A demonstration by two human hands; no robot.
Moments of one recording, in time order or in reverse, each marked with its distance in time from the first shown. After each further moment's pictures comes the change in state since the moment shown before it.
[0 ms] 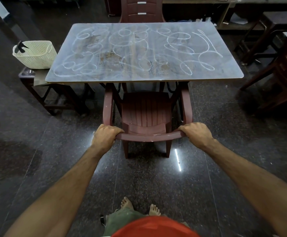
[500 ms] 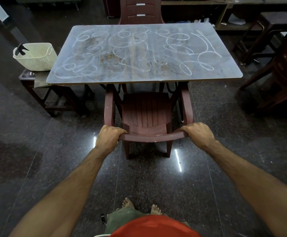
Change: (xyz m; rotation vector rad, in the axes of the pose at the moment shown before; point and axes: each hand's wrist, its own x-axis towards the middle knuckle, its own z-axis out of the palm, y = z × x) left_hand 0.001 0.009 -0.001 0.034 -0.020 -0.018; right_hand -0.002 0.001 0.011 0.031 0.021 0.035
